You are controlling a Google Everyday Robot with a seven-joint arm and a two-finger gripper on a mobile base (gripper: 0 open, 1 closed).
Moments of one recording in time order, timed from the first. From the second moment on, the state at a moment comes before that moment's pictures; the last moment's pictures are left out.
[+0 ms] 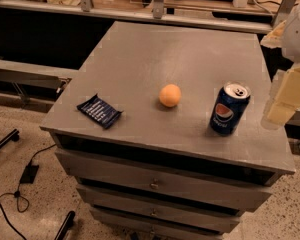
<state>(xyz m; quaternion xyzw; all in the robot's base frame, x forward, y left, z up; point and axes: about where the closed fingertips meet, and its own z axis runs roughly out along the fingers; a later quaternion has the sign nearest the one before) 0.438 -0.216 0.979 -0.60 0.78 -0.04 0.16</state>
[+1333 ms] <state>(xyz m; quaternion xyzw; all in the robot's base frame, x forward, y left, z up) 0.477 -0.218 0.937 -0.56 0.76 0.09 0.33</state>
